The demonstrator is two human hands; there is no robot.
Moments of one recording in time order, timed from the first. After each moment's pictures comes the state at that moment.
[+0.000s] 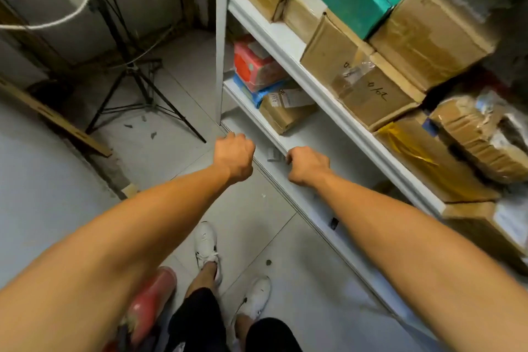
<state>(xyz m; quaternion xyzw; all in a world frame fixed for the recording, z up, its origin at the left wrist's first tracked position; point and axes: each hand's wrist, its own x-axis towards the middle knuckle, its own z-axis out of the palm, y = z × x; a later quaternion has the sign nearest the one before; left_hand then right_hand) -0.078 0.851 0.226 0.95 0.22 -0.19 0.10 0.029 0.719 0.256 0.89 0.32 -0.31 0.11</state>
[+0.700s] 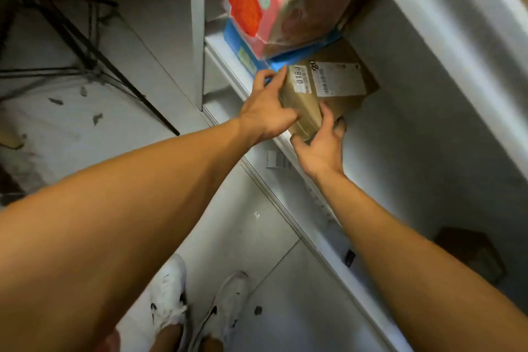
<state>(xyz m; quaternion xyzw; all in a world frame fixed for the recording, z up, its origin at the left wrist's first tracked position) 0.111 0.926 -0.019 0.76 0.30 -0.01 0.58 0.162 0.785 -0.026 0.94 0.15 -0.17 -0.25</state>
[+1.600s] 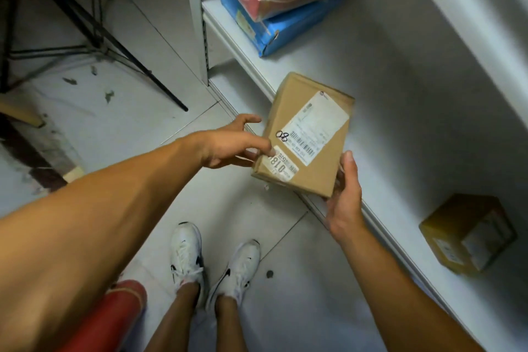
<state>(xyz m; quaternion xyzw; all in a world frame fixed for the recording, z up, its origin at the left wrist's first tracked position) 0.013 0.900 -0.035 0.50 0.34 -0.27 0.75 0.081 0.667 -0.033 0.71 -0.17 -0.29 -0.62</state>
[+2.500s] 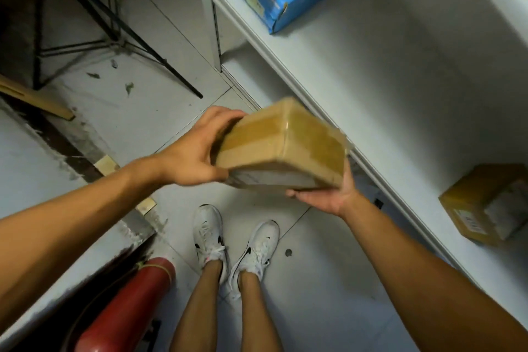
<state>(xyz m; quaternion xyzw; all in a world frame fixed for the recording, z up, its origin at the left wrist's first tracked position) -0.093 0.919 -0.013 0.82 0.11 -0.12 0.54 0.056 0.673 -0.036 0.45 -0.32 -0.57 -0.61</state>
